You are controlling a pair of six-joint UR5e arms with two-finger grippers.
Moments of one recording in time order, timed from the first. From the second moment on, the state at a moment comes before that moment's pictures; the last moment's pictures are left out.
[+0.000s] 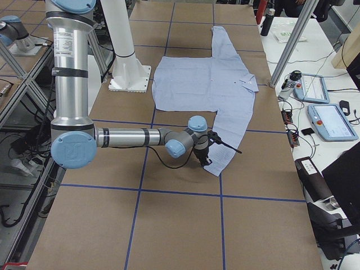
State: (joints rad) left arm -1.56 -1.46 -1.96 -1.68 -2.37 -0.02; right arm 1.00 -1.59 1.53 -0.96 2.01 0.08
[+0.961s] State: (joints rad) left arm -1.56 -1.45 -1.96 -1.68 -2.37 -0.02; right arm 0.89 -1.04 1.74 -1.63 1.97 0.48
